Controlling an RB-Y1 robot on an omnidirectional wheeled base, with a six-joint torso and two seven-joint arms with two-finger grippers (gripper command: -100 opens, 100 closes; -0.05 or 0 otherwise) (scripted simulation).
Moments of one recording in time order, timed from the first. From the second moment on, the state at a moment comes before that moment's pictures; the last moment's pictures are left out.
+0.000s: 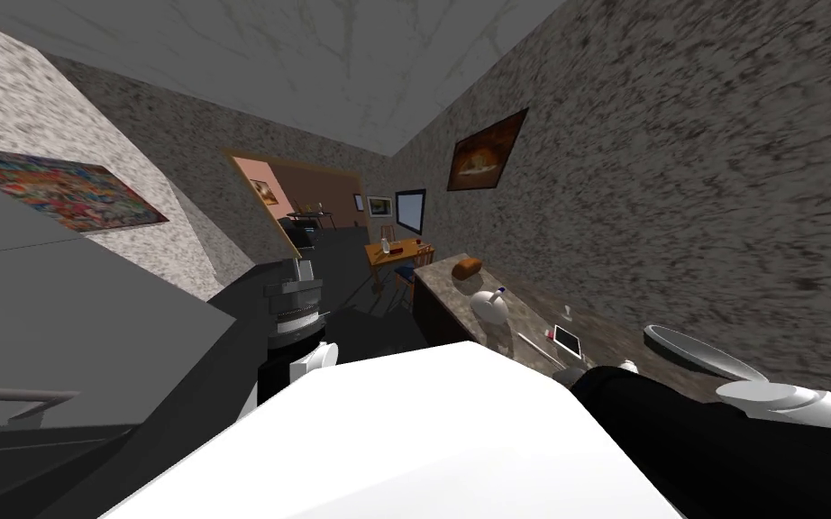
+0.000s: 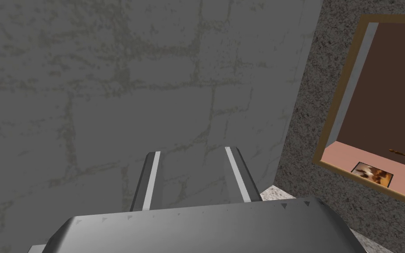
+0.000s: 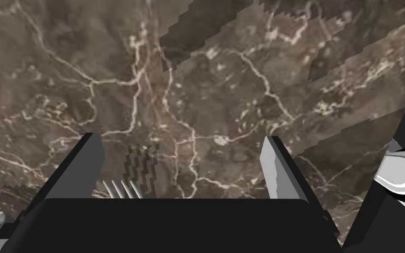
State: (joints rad) left arm 0.48 -0.01 -0.02 -2.29 0.04 -0.60 -0.09; right arm 0.98 -1.64 0.44 -1.05 0.48 -0.71 0.17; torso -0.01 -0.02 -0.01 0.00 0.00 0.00
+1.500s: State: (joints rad) left arm 0.48 -0.01 -0.03 -2.29 0.04 -0.60 -0.09; right arm 0.94 -1.58 0.44 -1.04 0.49 -0.69 0.20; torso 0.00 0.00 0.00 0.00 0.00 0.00
